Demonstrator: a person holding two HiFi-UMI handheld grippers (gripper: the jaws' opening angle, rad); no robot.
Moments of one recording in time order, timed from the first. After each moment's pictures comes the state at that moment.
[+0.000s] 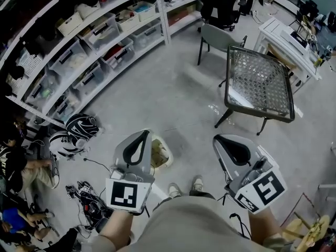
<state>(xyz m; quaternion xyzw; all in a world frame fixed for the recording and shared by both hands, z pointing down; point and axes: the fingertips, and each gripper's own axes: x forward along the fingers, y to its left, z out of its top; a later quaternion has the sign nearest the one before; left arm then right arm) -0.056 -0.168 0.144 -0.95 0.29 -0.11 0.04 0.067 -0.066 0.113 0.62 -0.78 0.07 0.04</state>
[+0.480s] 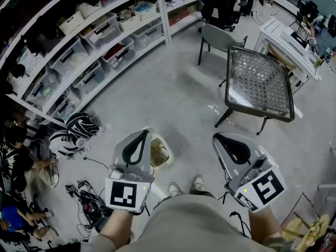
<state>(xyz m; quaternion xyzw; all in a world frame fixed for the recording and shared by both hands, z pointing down) -0.069 -0.167 0.139 -0.95 0.29 -0.11 0.04 0.056 -0.068 0.106 0.61 -0.78 0.06 0.05</state>
